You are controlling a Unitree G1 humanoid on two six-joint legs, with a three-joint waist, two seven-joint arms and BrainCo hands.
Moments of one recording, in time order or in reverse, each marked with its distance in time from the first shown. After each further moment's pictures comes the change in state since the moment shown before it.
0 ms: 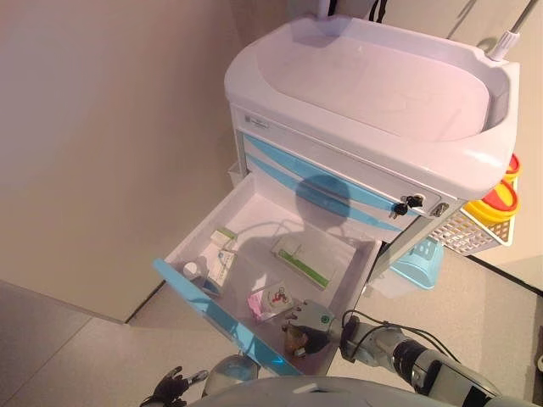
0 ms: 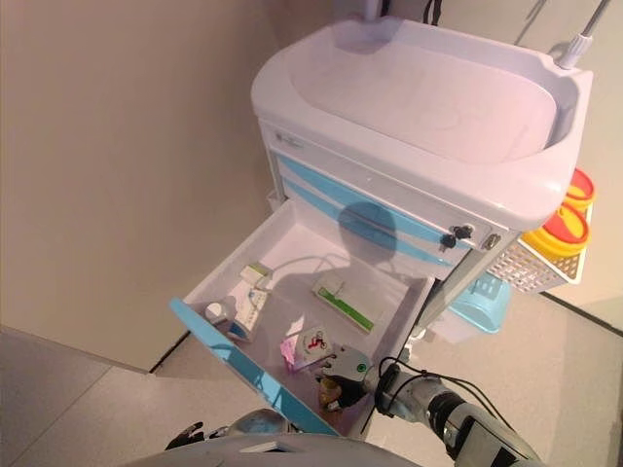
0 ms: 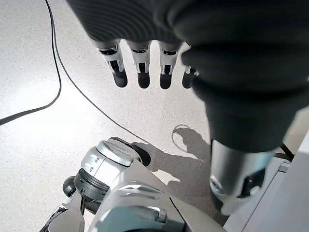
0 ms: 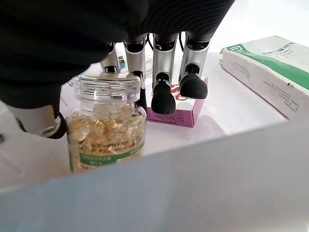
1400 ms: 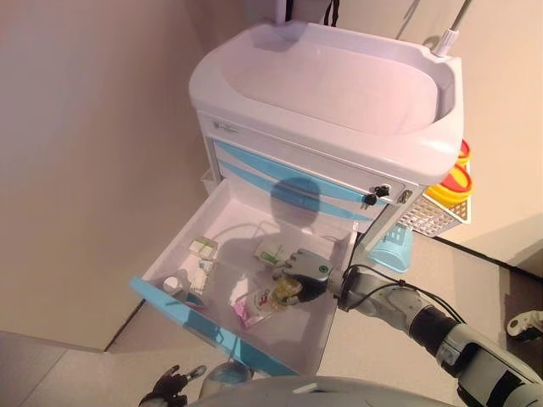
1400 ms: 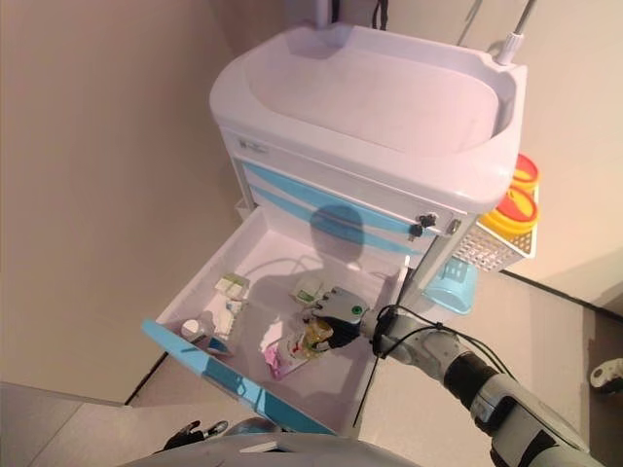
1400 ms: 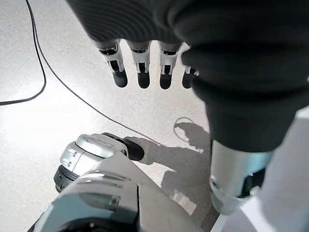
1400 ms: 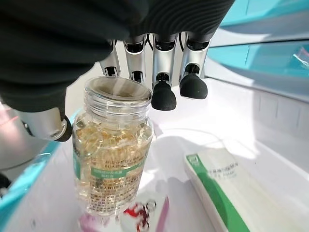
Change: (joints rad) left arm -0.016 -0.001 0.004 -0.020 -0.078 0.067 0.035; right arm -0.103 -0.240 -0.099 -0.622 0.390 0.012 0.380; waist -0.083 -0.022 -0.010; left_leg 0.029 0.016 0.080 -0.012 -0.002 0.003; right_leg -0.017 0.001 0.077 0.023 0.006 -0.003
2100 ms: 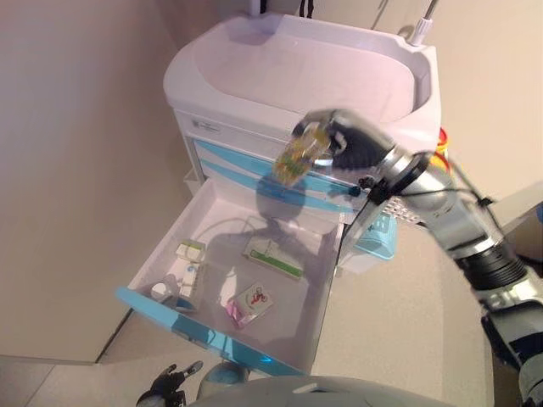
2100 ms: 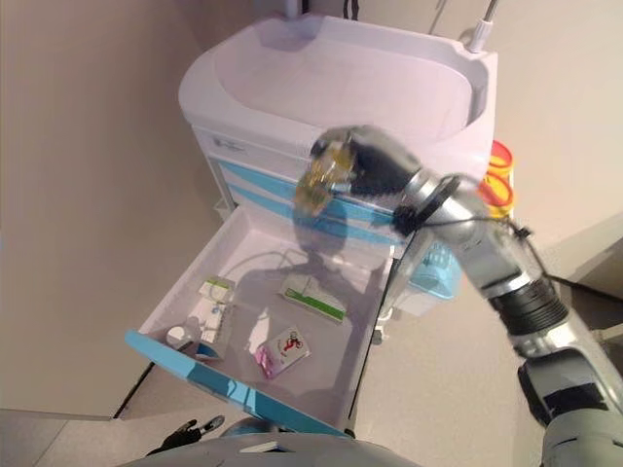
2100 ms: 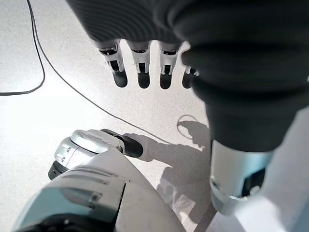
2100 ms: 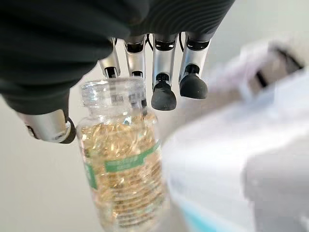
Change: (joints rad) left arm 0.001 0.005 0.040 -0.020 -0.040 0.030 -0.012; right arm -0.364 -0.232 -0.433 -0.359 0.768 0.245 0.231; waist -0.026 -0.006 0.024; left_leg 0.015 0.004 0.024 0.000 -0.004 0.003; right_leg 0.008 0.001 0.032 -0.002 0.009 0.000
